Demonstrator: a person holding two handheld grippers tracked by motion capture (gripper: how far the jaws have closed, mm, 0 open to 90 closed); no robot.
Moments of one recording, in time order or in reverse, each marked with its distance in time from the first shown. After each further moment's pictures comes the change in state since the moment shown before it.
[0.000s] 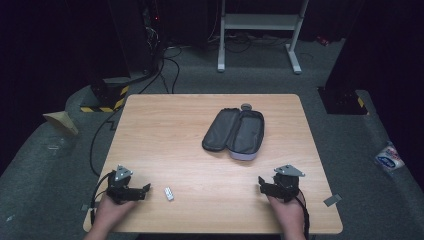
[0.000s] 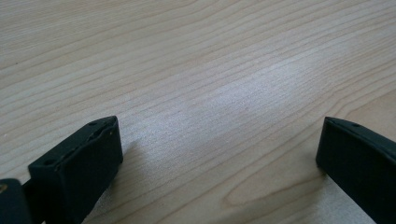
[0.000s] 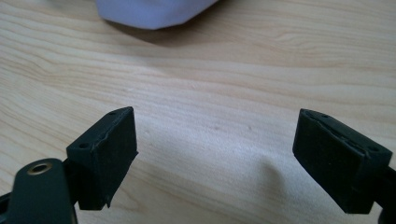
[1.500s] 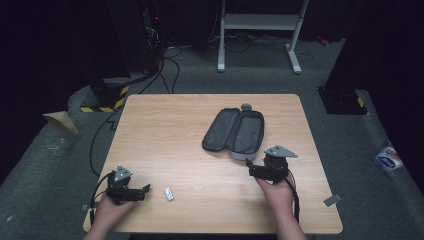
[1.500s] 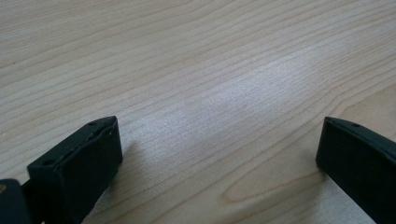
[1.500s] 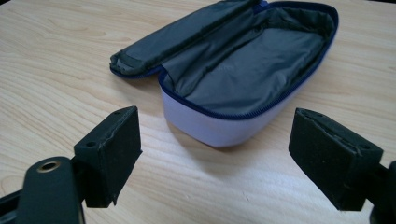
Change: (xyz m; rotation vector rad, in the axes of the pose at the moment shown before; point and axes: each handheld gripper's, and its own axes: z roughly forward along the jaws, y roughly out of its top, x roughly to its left) left arm 0.001 -0.001 -0.001 0.002 -0.006 0.013; right arm 0.023 0.067 -0.002 -0.116 0.128 -0.024
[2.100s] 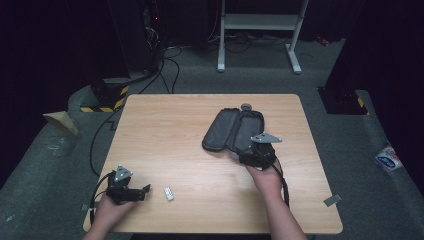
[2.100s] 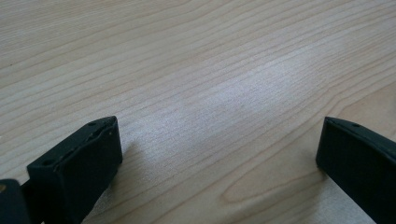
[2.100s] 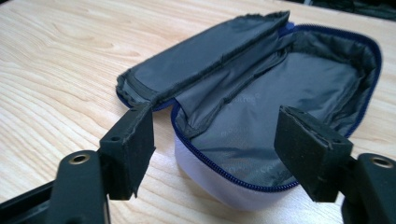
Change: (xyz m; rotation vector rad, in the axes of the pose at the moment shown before) left arm 0.000 0.000 0.001 0.000 -0.012 0.005; right arm 0.010 0.032 0.037 0.026 0.028 -0.050
